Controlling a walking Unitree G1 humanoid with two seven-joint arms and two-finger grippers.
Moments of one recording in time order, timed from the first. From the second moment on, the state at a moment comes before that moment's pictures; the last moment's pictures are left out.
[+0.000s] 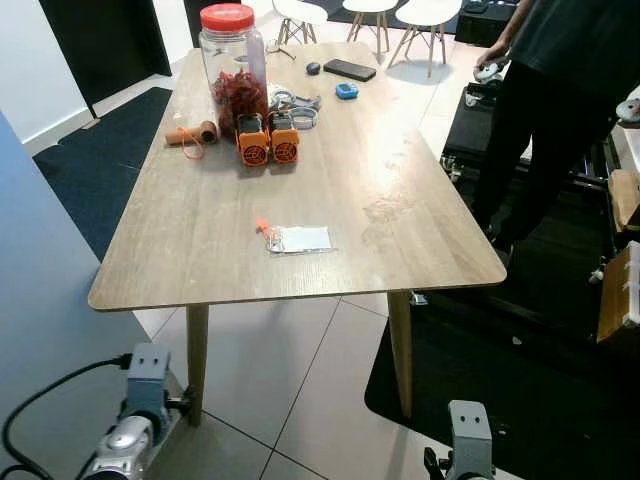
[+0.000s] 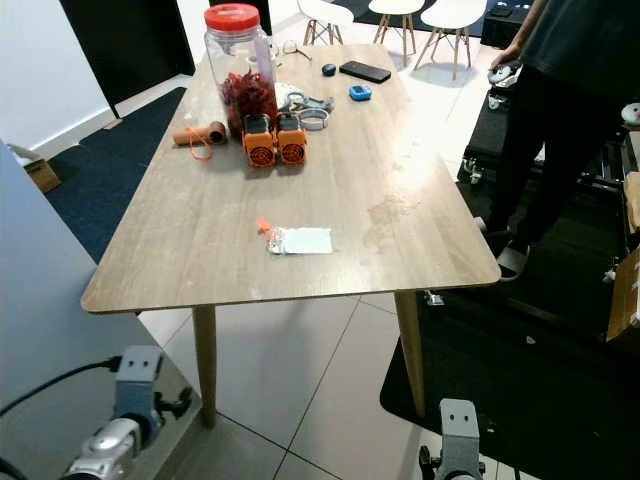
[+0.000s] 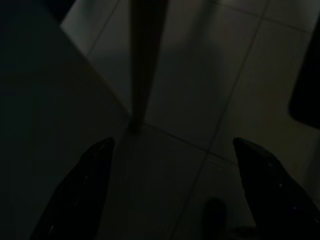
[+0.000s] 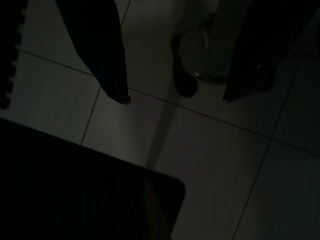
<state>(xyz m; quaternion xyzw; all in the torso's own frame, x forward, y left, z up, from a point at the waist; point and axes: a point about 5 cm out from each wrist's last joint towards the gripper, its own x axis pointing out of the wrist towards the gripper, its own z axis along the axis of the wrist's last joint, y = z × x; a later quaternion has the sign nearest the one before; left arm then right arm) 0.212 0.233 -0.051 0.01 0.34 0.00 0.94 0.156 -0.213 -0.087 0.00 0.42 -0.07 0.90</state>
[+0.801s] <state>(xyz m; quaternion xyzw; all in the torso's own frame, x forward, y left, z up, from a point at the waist) 0.220 0.208 -0.052 -0.02 0.33 -0.02 0.94 0.159 -0.209 -0.087 0.01 0.42 -0.07 0.90</state>
